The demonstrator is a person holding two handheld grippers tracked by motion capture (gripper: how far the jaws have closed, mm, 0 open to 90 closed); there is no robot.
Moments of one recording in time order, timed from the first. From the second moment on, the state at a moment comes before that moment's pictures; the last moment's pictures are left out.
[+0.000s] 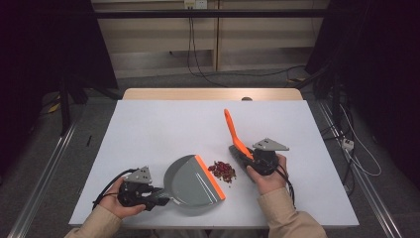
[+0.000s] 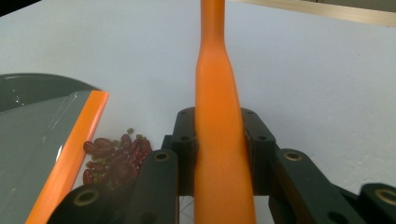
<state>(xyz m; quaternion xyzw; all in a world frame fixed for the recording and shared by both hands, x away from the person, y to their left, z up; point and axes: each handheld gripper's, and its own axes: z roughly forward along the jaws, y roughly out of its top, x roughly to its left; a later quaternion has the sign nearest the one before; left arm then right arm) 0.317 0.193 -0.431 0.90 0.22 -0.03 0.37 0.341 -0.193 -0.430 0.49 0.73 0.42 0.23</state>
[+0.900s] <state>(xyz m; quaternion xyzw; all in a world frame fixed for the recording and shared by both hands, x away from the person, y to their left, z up) 0.313 0.191 -0.430 0.91 0.22 -0.01 0.36 0.338 -0.180 -0.430 0.48 0.74 0.41 0.24</state>
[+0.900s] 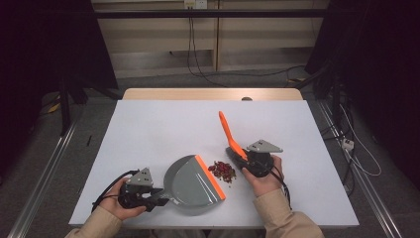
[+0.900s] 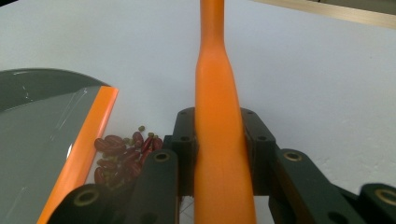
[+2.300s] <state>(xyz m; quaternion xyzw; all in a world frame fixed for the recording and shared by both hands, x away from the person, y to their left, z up) 0.317 0.176 -0.428 0.91 0.22 -0.03 0.34 0.318 -0.129 -0.431 0.46 0.75 0.41 0.24</state>
